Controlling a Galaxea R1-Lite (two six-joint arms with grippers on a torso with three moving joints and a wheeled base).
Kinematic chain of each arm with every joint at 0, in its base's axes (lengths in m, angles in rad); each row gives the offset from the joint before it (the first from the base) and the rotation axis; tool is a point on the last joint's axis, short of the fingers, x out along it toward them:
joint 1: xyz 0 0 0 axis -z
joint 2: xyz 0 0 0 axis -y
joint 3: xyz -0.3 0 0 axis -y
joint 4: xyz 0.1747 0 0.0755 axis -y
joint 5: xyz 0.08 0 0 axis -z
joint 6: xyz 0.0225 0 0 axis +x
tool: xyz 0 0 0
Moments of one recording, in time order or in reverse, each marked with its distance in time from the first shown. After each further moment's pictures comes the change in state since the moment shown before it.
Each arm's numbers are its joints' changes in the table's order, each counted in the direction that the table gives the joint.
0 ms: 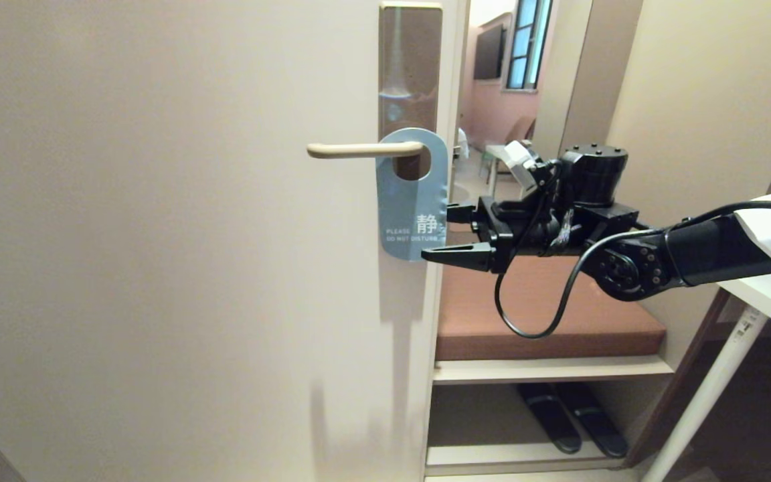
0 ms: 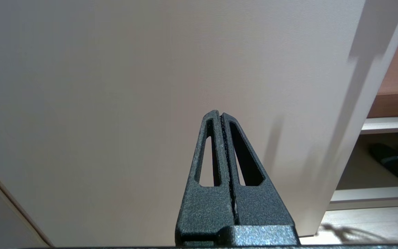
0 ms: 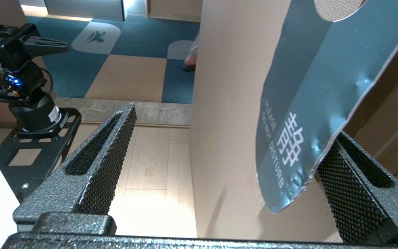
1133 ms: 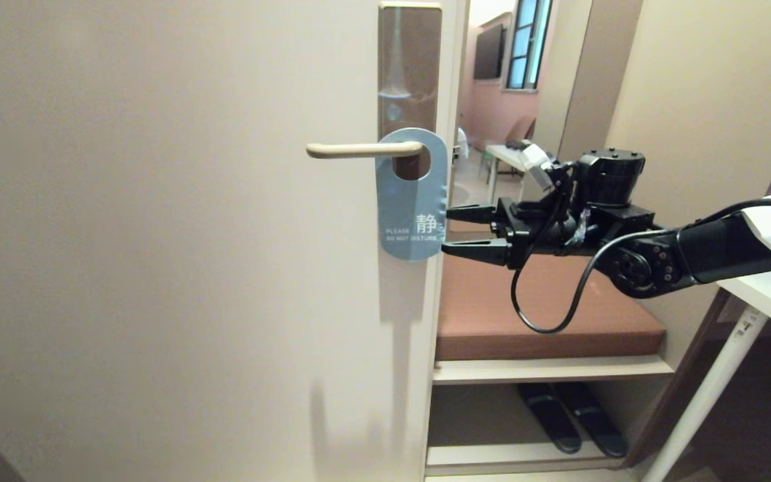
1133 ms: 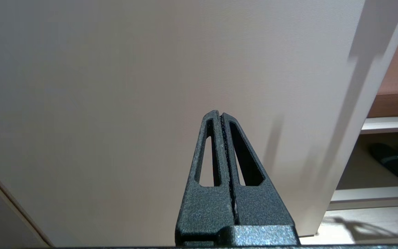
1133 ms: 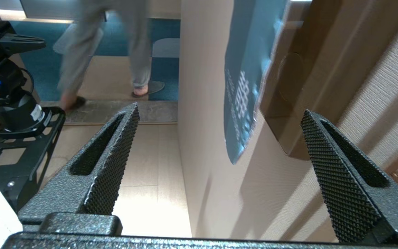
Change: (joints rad) left arm 0.000 0.000 0.000 0.000 -0.001 0.000; right arm 0.070 -0.007 -0.016 0.002 0.000 -0.001
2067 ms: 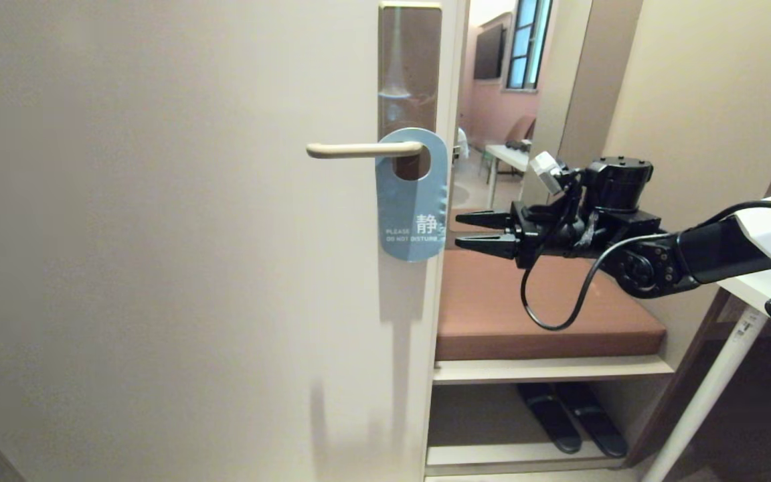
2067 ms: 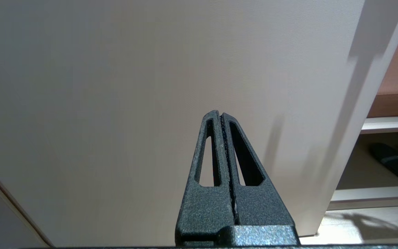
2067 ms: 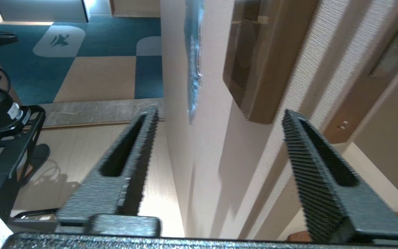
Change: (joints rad) left arm 0.000 0.000 0.000 0.000 0.000 0.000; right arm 0.061 -0.036 0.001 0.018 0.005 -0.002
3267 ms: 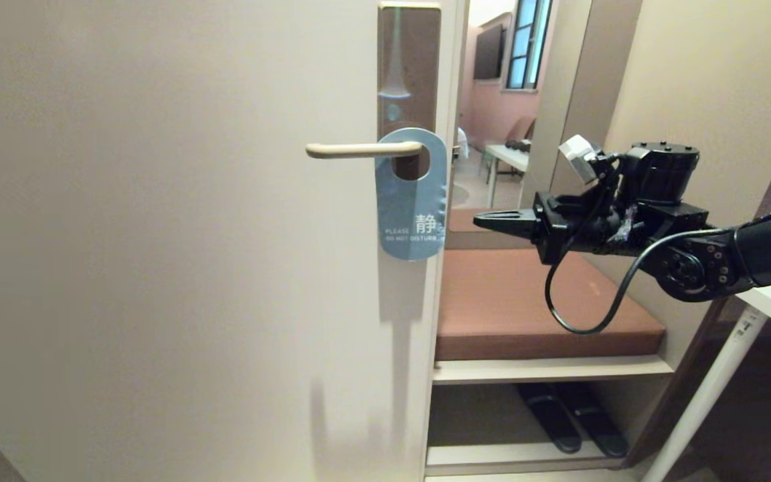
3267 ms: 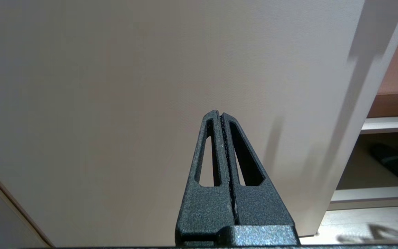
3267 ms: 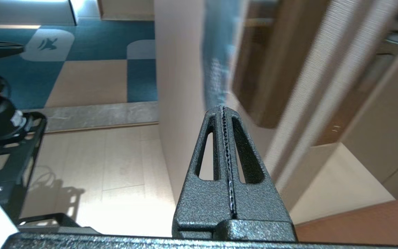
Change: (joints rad) left arm 0.000 0.000 0.000 0.000 0.000 0.000; right arm 0.017 0.130 -0.113 -0.001 0.028 0.002
